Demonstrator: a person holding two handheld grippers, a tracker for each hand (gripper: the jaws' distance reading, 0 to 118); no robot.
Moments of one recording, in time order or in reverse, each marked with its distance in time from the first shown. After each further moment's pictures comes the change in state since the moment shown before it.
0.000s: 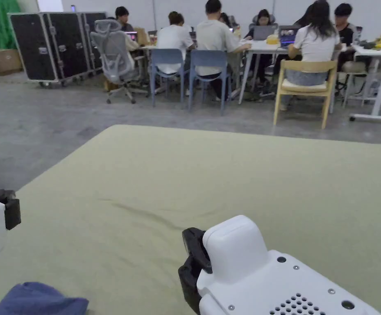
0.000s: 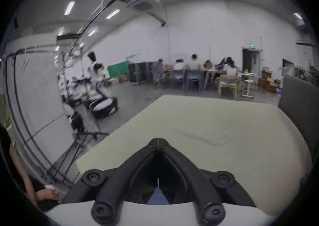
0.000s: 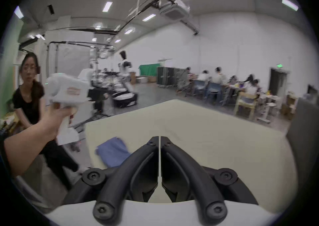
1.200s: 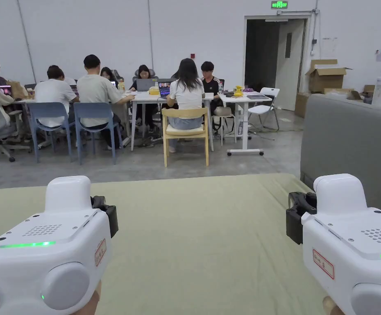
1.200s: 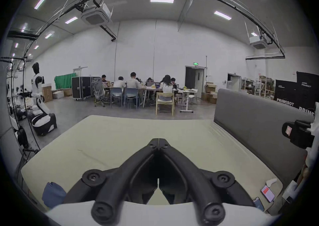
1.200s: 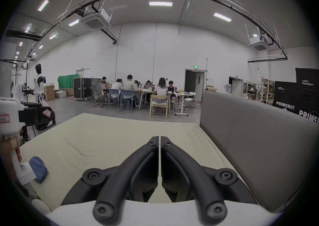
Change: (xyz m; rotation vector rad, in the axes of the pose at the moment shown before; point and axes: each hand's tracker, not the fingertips) left arm 0.297 0.067 0.077 0.136 -0.472 0.042; right arm 0.233 0.006 0.155 0.028 -0.691 -0.128
